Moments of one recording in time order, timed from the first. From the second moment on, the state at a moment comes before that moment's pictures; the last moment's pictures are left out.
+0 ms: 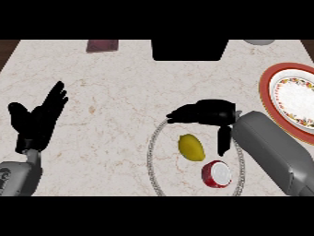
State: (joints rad) left arm -0.19 0.34 -0.06 -1.37 0.19 0.11 0.14; right arm -0.74 -0.36 0.69 -0.86 0.58 0.37 -0.72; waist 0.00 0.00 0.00
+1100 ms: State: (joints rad) left arm -0.16 0.29 0.01 -1.41 0.12 0.06 0.17; right arm -0.68 -0.22 0.62 -0.83 0.94 0.37 -0.73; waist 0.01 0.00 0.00
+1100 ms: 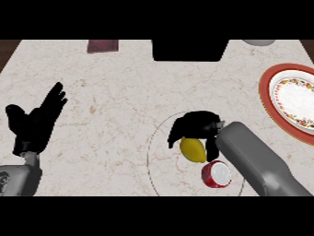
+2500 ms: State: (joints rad) left arm -0.14 0.27 0.05 -1.40 0.09 0.06 0.16; right arm -0.54 -0.17 0.08 -1.12 0.95 -0.17 -0.01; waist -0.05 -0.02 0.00
